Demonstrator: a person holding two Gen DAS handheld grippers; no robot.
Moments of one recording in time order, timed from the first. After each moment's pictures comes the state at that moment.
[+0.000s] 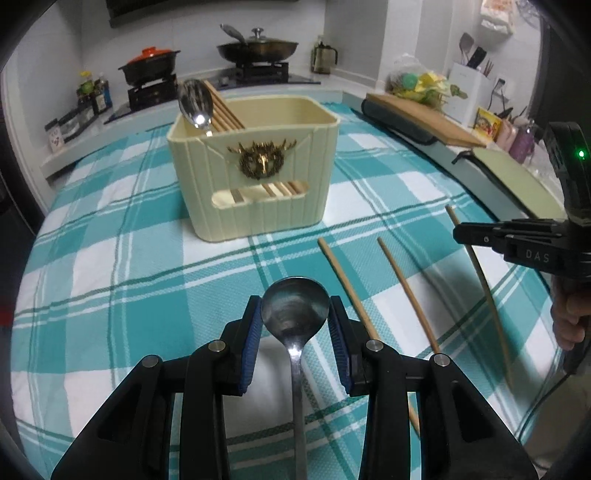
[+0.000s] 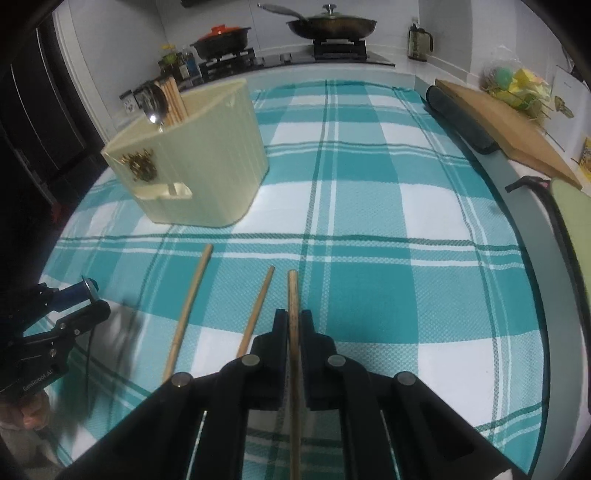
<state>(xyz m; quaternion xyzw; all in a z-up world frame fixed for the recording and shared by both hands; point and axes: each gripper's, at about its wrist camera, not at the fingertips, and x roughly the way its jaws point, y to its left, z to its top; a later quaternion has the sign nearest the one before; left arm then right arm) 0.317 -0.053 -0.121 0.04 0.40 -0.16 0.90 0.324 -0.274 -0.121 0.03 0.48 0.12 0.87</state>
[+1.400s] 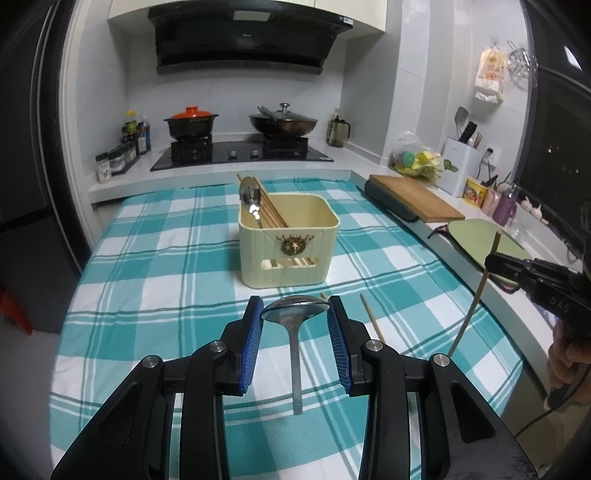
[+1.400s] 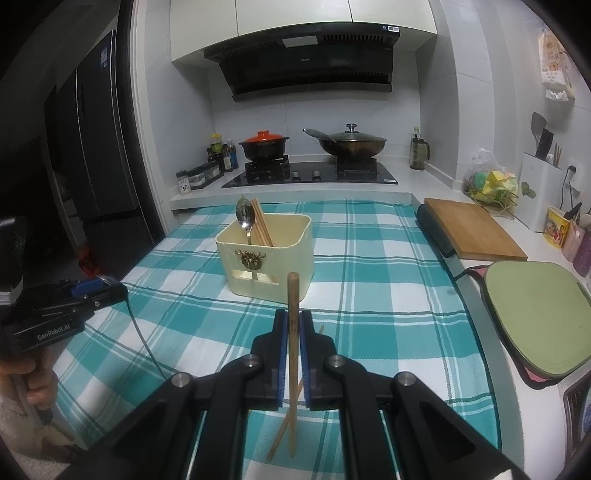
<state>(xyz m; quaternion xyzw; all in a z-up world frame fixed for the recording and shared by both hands) 0.227 0.005 -0.019 -0.01 0.31 -0.14 0.94 0.184 -0.258 0.012 0.02 0.30 0.14 0.94</state>
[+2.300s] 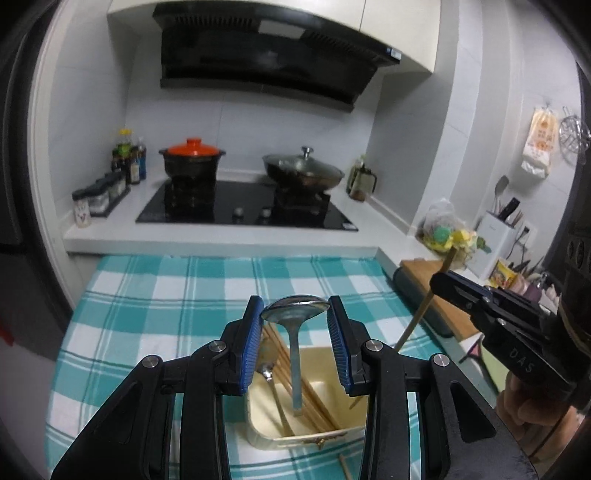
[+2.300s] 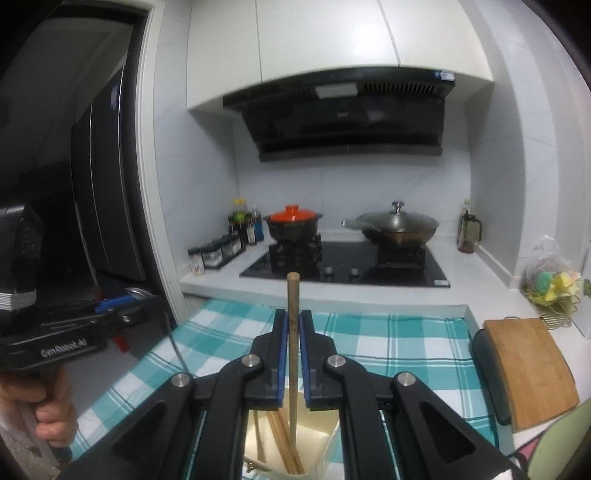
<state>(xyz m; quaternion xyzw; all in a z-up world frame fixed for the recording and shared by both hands) 0.478 0.004 0.042 -0.07 0.29 -0.13 0.95 0.431 -0.193 0.096 0.01 0.20 0.20 0.96</state>
